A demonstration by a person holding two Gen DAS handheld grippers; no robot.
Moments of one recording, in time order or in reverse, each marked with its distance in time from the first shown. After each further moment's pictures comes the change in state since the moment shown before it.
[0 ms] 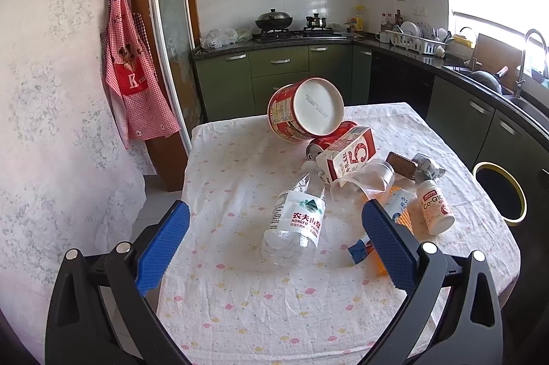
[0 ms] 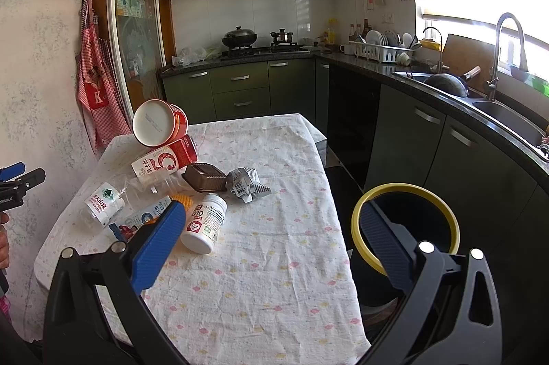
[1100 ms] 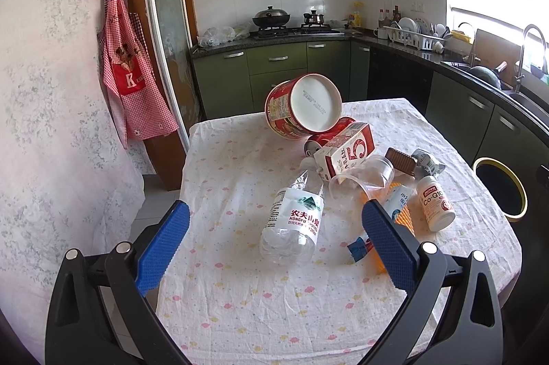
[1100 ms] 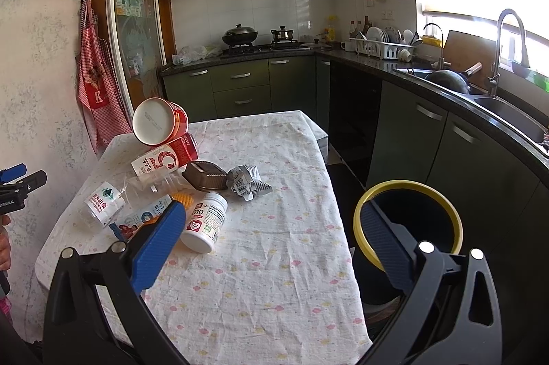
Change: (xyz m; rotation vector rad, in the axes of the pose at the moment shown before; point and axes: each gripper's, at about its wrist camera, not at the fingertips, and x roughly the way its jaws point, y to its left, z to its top) left arm 0.004 -0.003 -0.004 0.010 0.008 -0.004; right arm 0.007 0.001 -0.005 0.004 0.009 0.002
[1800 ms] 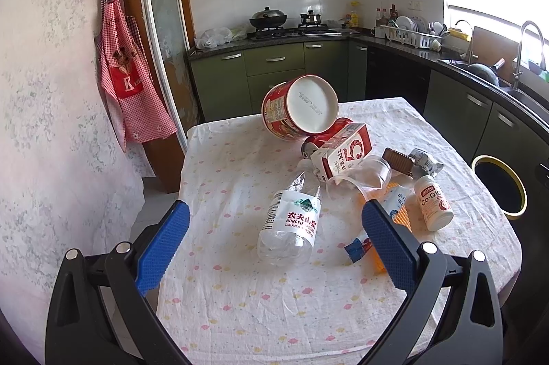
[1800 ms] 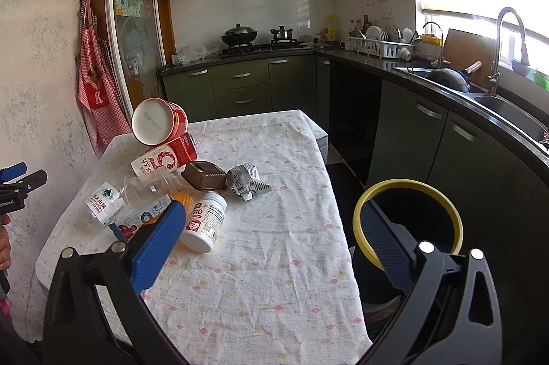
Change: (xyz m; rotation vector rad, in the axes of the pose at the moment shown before) left arm -0.001 -0.003 0.004 0.019 0.000 -0.002; right arm 0.001 0.000 -0.001 0.003 0.005 0.000
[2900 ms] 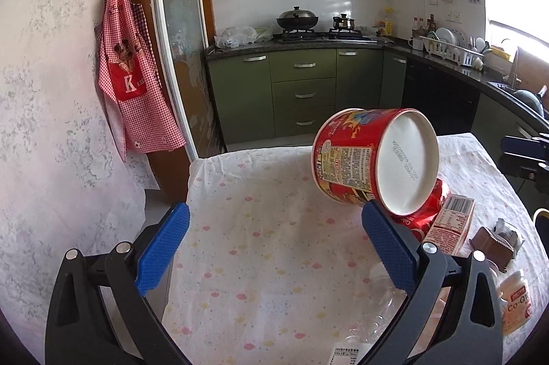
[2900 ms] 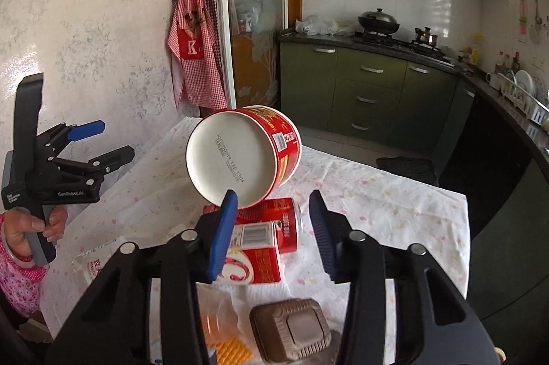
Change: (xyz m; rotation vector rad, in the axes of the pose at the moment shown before) left arm 0.201 0.061 0.089 -0.073 -0.015 0.076; right arm 0.231 0.155 0.130 -0.355 0.152 0.455
